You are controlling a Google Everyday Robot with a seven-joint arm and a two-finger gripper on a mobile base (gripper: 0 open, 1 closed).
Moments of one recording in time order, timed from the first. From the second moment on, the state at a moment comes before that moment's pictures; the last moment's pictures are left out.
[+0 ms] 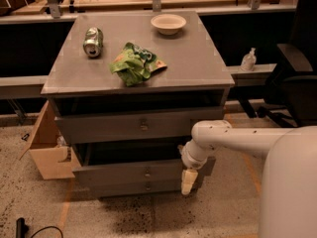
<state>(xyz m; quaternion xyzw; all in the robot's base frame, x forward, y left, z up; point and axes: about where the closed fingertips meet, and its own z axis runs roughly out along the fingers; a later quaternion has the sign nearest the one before) 0.579 -0.099 0.464 -0.70 0.69 0.09 0.13</state>
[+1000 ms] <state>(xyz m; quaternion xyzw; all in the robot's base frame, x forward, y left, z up) 0.599 -0.098 0.433 -0.71 0.68 0.09 0.14</state>
